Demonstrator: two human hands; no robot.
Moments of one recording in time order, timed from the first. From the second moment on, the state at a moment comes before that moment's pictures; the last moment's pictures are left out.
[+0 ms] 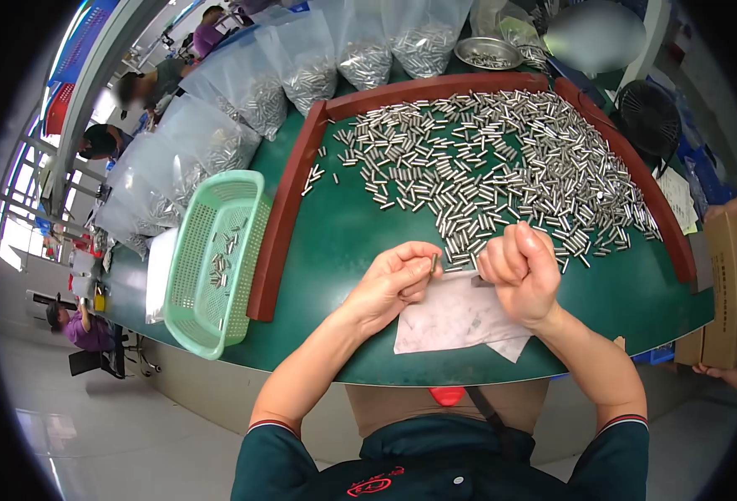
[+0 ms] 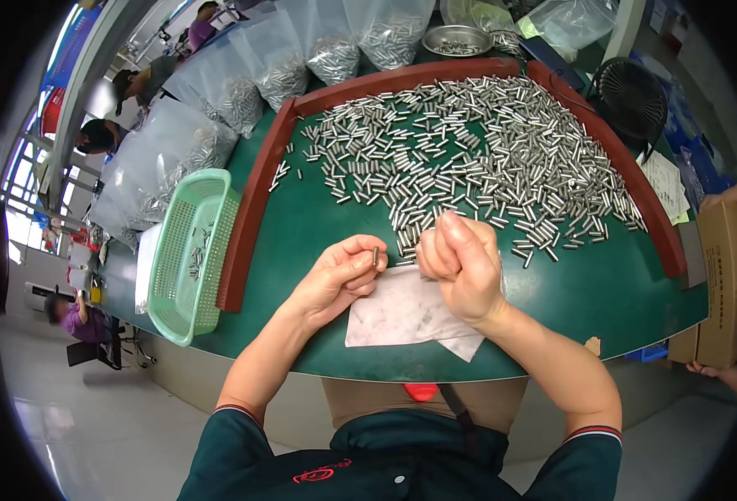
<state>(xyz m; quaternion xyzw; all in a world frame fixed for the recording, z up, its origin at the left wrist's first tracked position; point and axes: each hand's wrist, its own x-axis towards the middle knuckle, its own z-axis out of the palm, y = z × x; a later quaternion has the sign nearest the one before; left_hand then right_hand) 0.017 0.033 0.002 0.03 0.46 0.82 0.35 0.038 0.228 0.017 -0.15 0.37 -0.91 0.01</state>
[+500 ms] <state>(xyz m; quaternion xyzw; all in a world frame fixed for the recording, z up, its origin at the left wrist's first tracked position) 0.017 0.040 0.006 0.09 0.69 0.70 0.19 0.034 0.234 0.021 -0.12 0.37 -0.92 -0.01</state>
